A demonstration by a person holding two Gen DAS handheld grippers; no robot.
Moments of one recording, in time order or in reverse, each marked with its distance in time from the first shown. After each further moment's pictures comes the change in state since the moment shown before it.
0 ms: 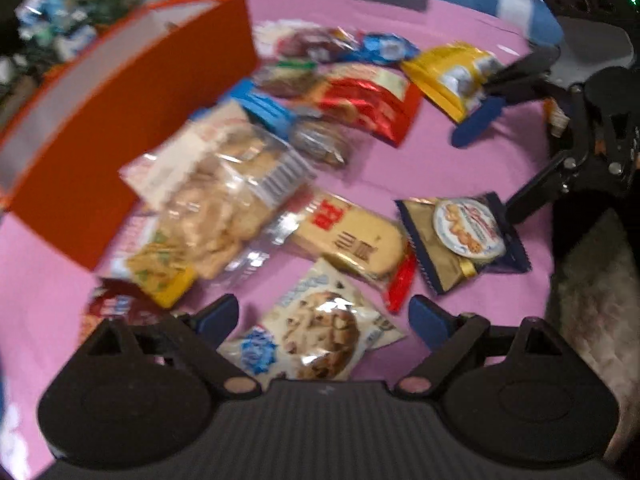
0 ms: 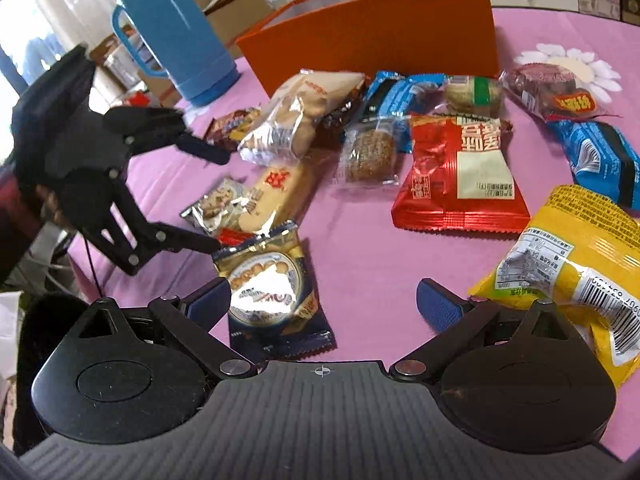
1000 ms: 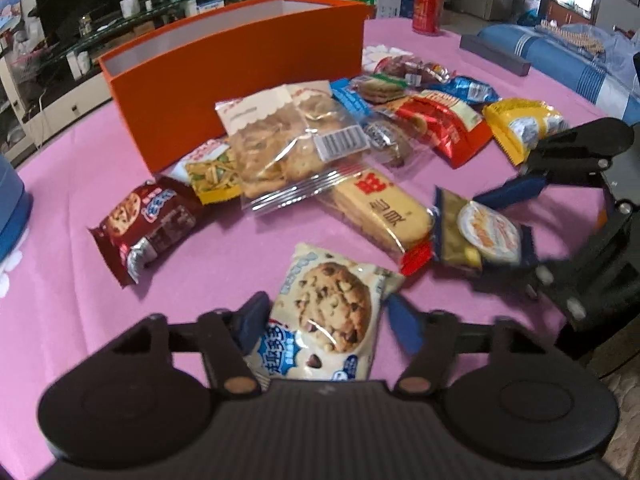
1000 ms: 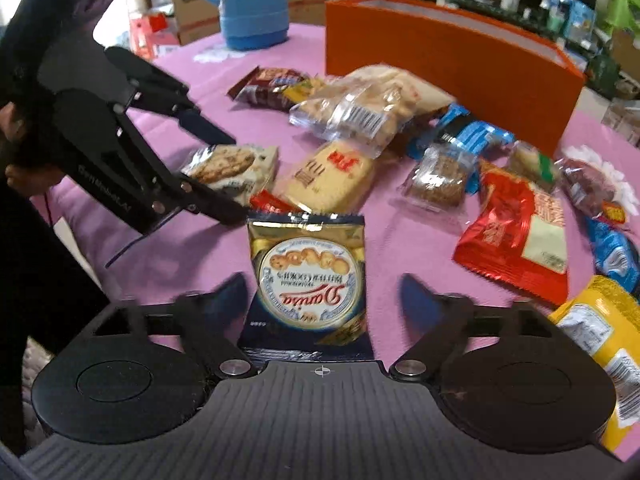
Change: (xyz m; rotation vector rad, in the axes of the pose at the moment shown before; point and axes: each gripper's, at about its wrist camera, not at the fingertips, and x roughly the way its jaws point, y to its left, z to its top) left arm -0.017 -0.042 -0.047 -0.378 -0.166 0.244; right arm 0.028 0.071 -0.016 -0.385 -0.015 -0.178
